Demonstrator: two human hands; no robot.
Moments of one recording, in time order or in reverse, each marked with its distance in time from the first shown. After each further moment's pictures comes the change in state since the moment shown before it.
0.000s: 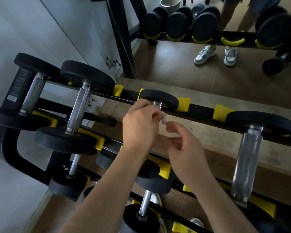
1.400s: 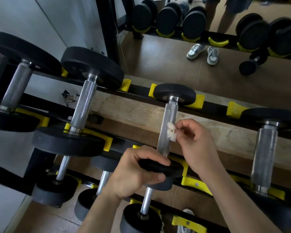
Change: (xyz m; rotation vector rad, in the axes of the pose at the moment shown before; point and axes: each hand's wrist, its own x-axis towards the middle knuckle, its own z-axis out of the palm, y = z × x) left_hand -0.061 -0.095 -0.047 -0.912 -0.679 -0.150; right_hand 0.017 -0.016 0.040 -0.050 0.171 0.074
